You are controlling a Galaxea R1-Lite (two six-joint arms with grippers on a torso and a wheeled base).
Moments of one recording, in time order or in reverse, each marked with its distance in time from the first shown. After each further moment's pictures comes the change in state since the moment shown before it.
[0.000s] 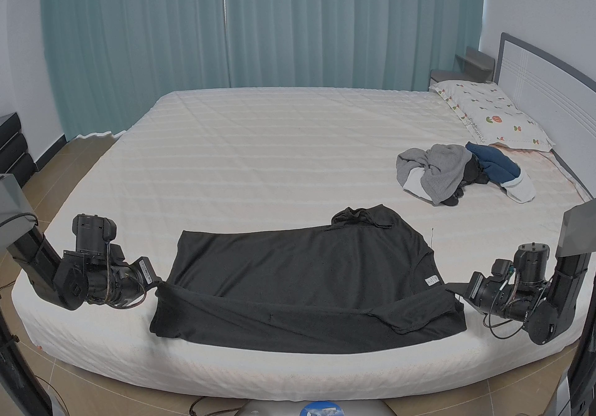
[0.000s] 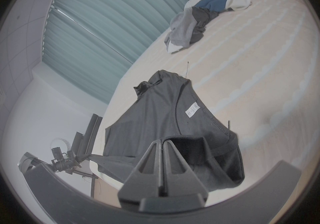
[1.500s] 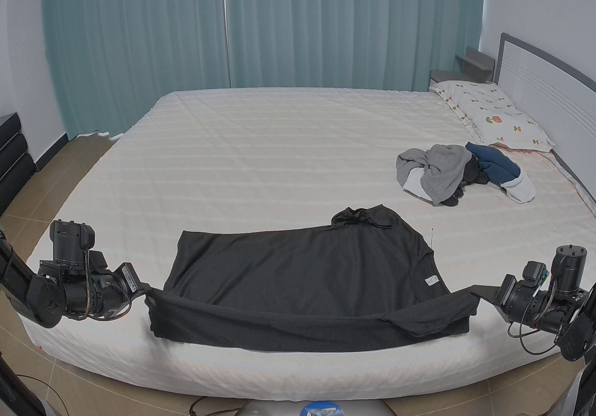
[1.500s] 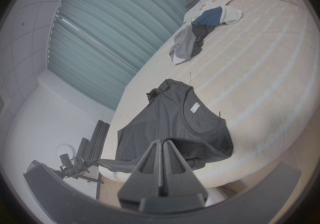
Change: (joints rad) left arm 0.003 -0.195 0.148 0.013 -0.011 -0.068; right arm -0.022 -0.322 0.229 0.030 -0.002 0.050
